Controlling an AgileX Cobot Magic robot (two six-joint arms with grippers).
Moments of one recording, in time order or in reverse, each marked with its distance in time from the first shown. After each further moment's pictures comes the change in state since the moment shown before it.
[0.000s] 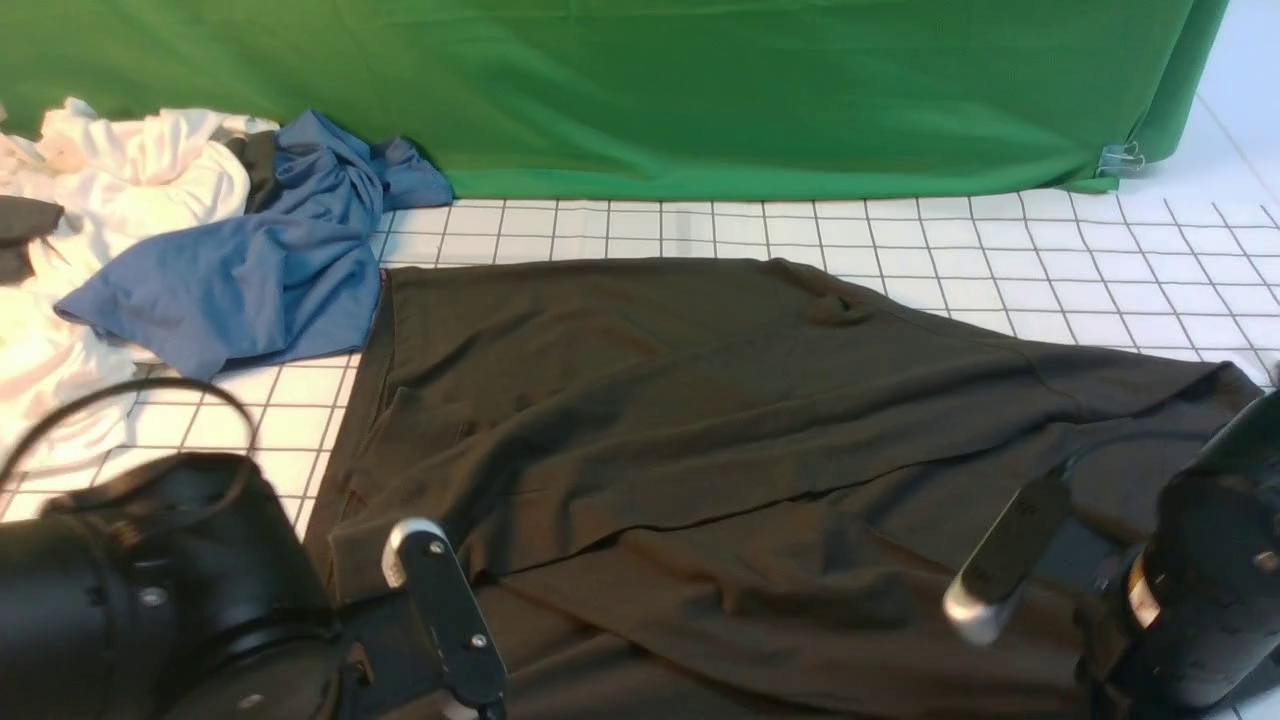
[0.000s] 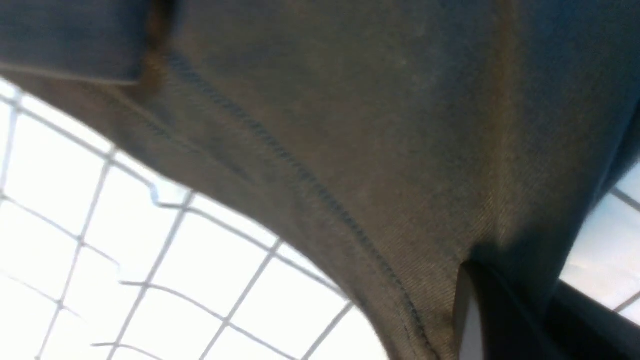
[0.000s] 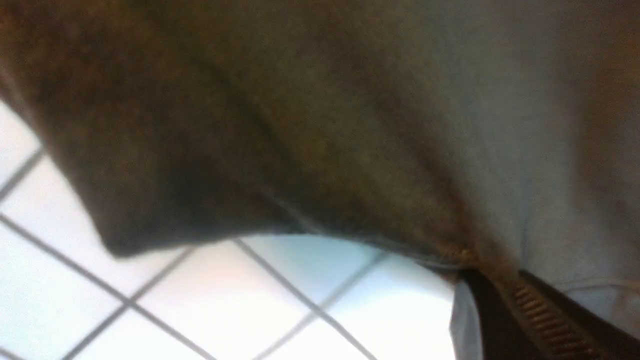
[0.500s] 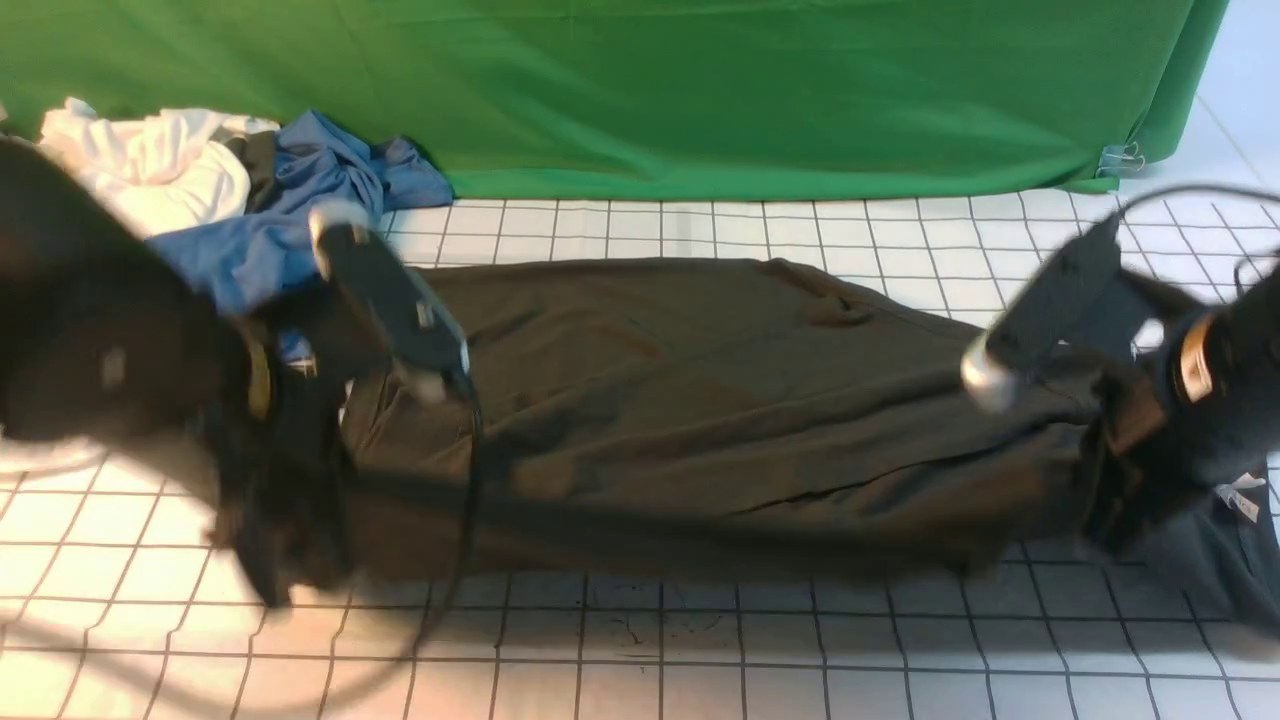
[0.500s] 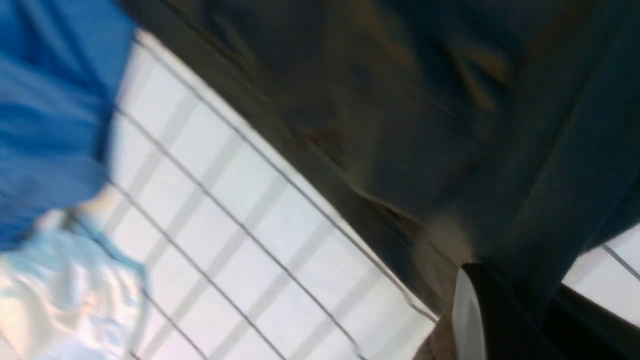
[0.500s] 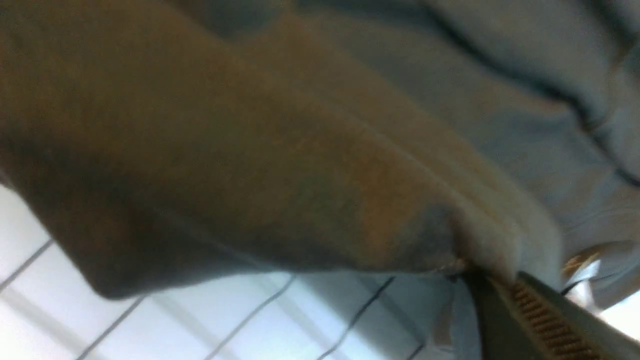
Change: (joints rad) right arm -0.083 -0.008 -0.305 -0.023 0.028 -0.107; left arm 0.284 0.000 -0.333 0.009 -0.045 0.153
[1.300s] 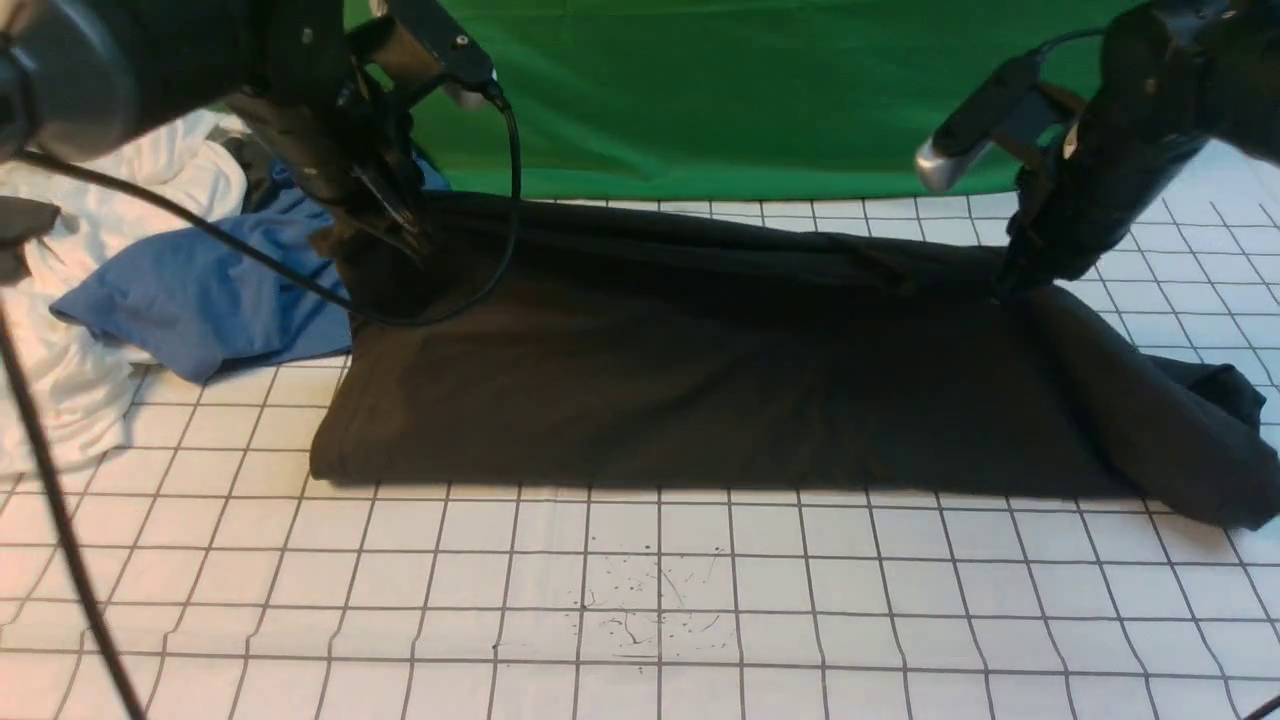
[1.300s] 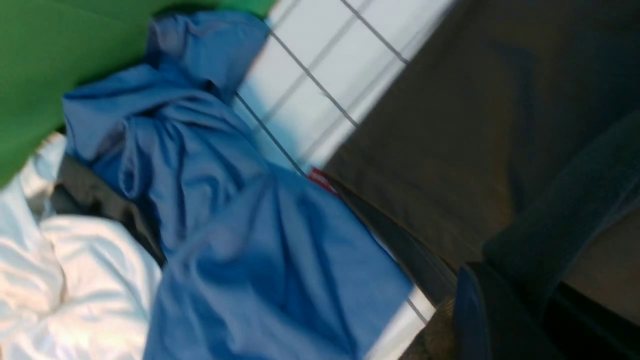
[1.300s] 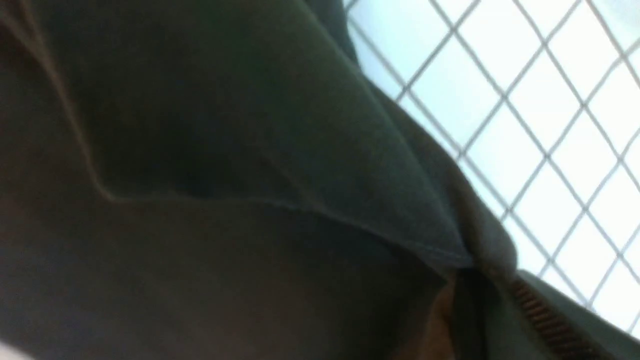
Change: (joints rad) right arm -0.198 0.585 -0.657 0.031 -0.024 -0.173; left arm 0.253 0.569 -0.592 -0.044 -0.188 0.174
